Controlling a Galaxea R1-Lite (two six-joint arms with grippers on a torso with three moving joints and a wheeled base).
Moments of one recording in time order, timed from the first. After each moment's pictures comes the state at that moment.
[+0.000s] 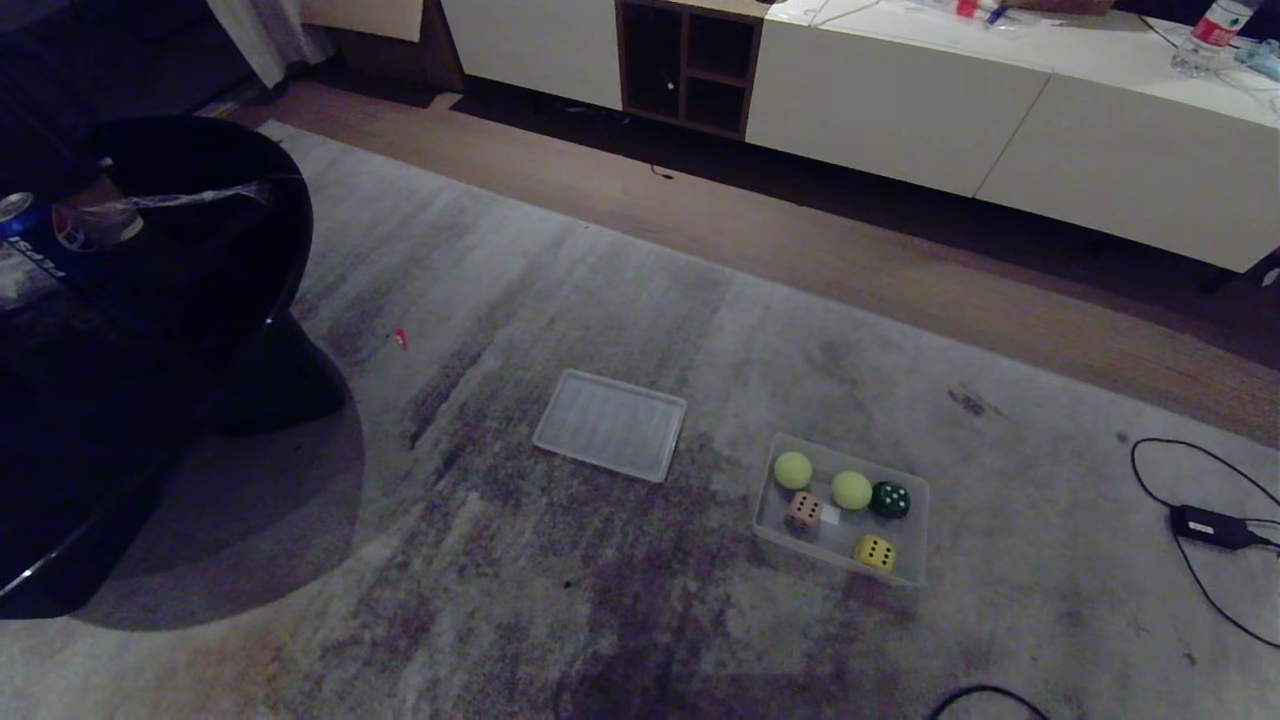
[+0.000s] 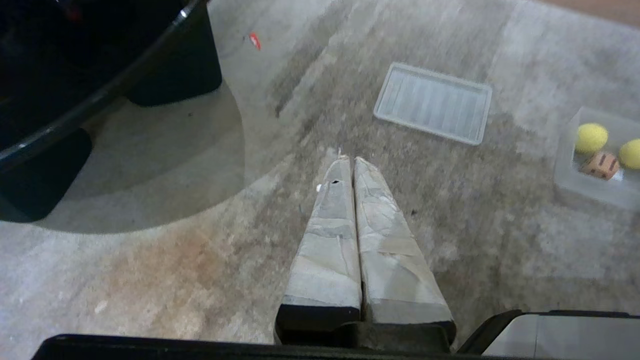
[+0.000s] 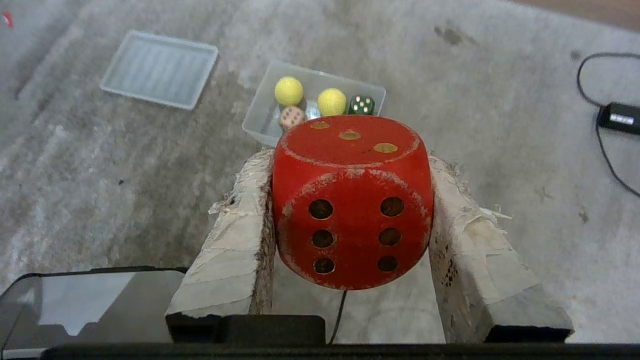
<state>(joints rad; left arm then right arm) -0.01 0.00 0.00 0.00 0.03 0.04 0.01 0.00 -0.08 0.20 -0.02 0.06</state>
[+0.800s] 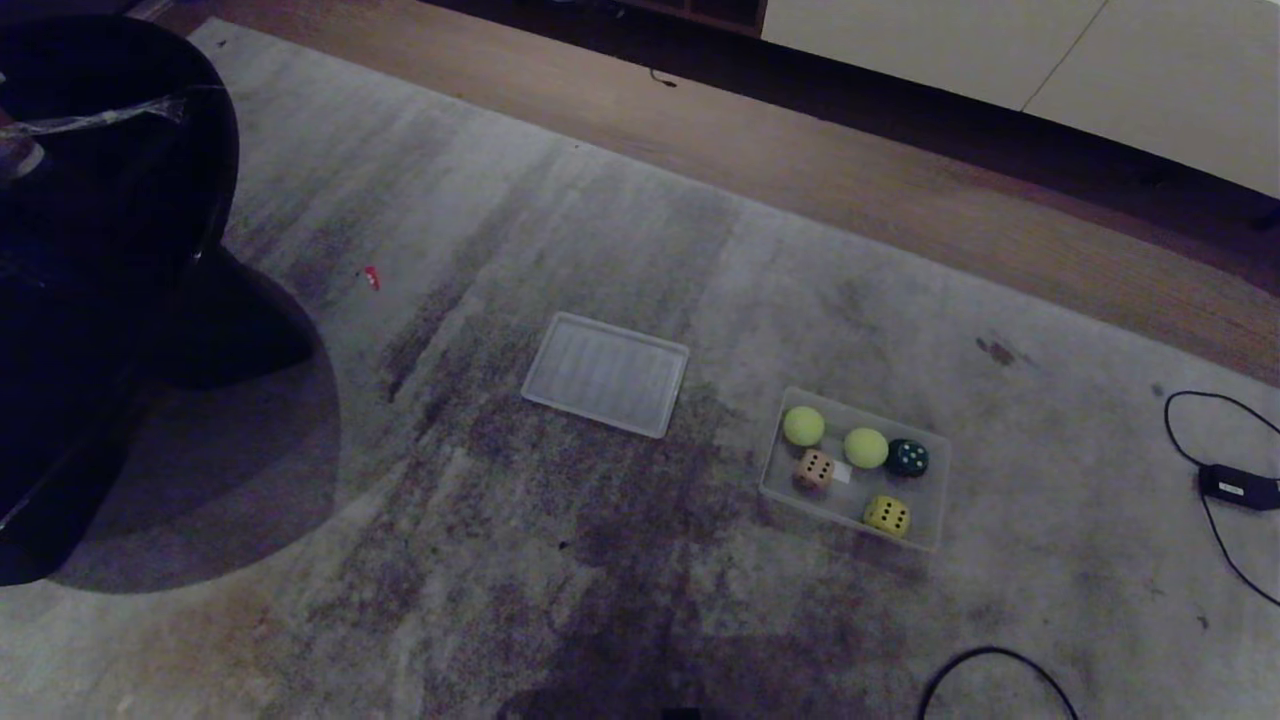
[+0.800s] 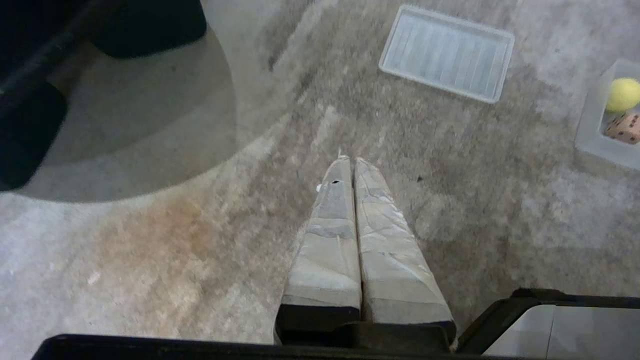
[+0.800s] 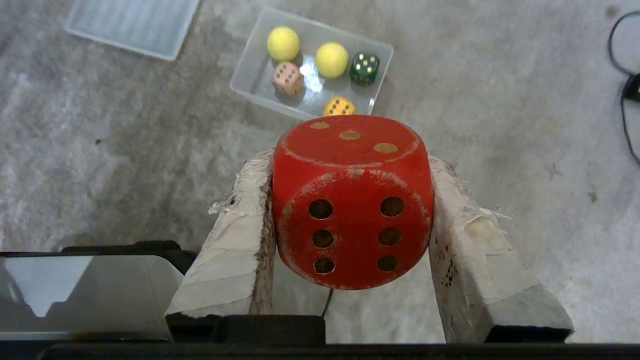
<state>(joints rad) -0.01 0.00 0.00 0.00 0.03 0.03 0.01 0.00 -0.08 0.20 0.00 0.02</state>
